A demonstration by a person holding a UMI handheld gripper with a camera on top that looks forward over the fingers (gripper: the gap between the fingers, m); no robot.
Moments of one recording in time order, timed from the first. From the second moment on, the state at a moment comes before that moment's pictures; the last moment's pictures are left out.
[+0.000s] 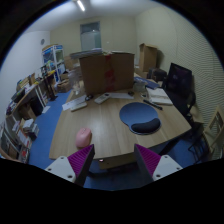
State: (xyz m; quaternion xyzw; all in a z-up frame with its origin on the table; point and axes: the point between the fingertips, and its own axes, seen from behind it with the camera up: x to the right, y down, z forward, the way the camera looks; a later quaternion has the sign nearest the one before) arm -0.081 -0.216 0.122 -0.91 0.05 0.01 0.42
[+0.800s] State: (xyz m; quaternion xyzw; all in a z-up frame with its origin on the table) arm -0.215 -0.108 -0.011 -0.90 0.02 0.04 0.44
